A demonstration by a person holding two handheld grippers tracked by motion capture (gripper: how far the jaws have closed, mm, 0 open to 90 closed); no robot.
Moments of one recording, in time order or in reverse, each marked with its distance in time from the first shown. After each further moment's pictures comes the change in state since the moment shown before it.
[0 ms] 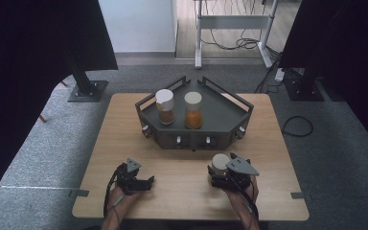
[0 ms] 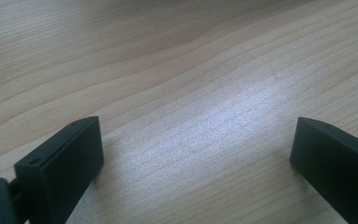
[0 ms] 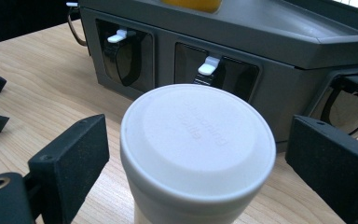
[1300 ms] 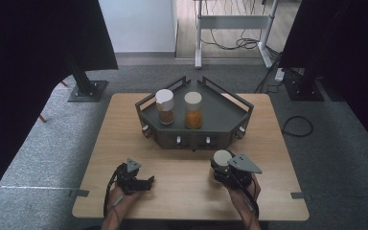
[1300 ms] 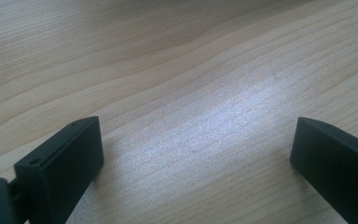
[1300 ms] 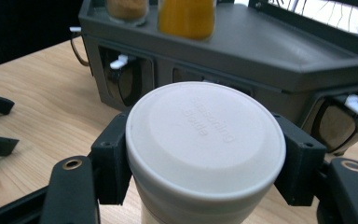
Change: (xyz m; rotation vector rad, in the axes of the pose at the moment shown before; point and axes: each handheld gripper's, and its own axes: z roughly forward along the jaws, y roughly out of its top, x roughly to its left) left arm 0.000 0.000 0.000 -0.002 0.000 -0.002; right arm 0.002 0.015 -0.011 -0.032 -0.010 0.029
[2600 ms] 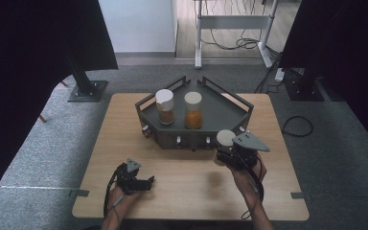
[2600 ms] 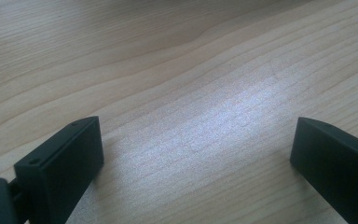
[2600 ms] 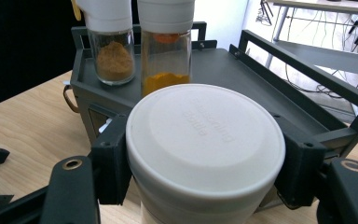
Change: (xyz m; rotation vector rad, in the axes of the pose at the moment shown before) left arm 0.000 0.000 0.000 0.000 0.000 0.001; right arm -0.012 0.066 -0.004 -0.030 -0.028 0.003
